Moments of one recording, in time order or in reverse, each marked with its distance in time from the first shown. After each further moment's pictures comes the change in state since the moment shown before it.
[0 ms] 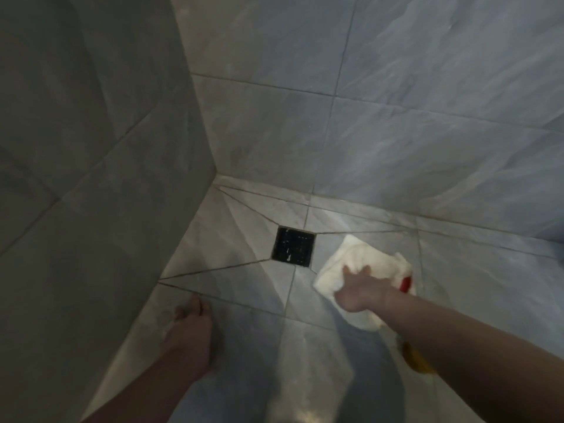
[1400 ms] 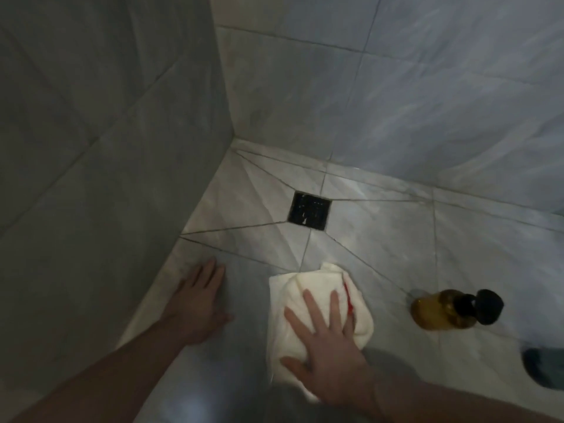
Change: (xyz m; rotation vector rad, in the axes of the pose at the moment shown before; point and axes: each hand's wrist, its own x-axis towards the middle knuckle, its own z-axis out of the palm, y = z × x) left_hand -0.015 -0.048 0.038 -0.081 0.116 0.224; right_hand -0.107 -0.056 0.171 -0.039 0.431 -0.530
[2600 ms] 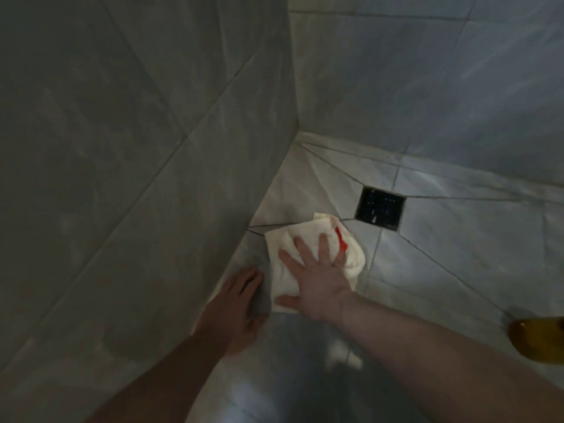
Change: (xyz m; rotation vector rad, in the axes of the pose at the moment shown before) left_hand -0.038 -0.051 0.018 -0.120 0.274 0.102; right_hand 0.143 -0.092 -0.055 -0.061 0.055 -0.175
